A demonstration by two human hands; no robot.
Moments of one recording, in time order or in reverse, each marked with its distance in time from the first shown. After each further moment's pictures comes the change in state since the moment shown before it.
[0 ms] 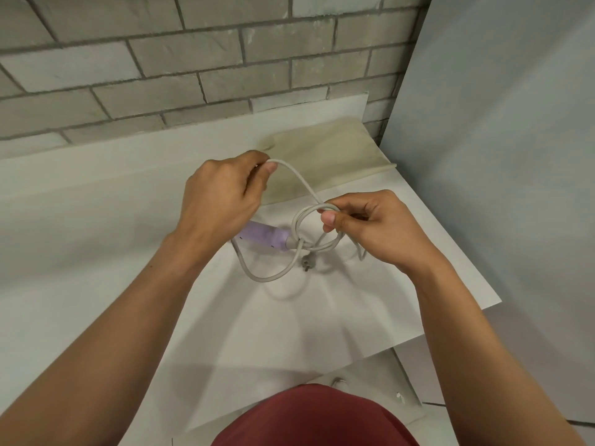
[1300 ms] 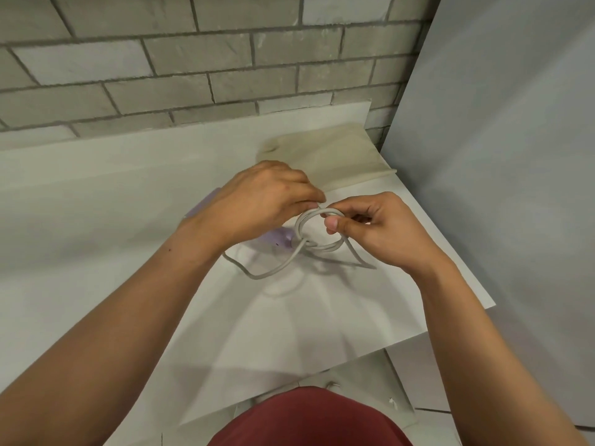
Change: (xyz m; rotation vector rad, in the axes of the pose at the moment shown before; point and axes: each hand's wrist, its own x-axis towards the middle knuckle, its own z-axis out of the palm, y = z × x) left_hand 0.003 0.021 -0.011 0.130 -0.328 0.581; right_hand -0.007 -0.011 0.000 -0.114 -0.026 -0.045
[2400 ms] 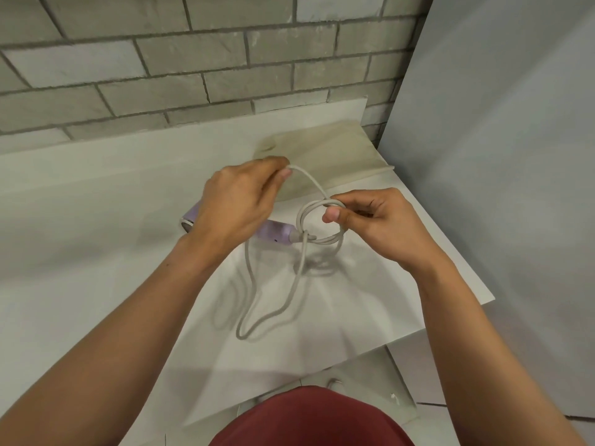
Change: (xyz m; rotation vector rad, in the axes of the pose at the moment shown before) left_hand -0.015 -0.006 0.022 -0.173 0.341 -0.469; right_hand 0.000 0.004 0.002 0.147 0.070 0.015
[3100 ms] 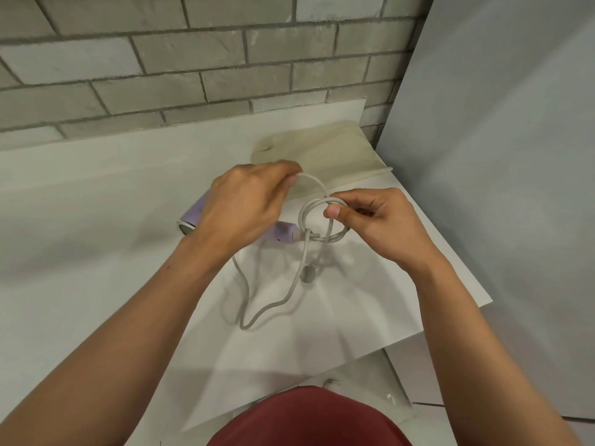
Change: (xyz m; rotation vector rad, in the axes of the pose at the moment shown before) left_hand 0.004 0.005 0.003 0.019 -0.032 0.083; right_hand 0.007 0.005 0.001 -0.054 0.056 0.000
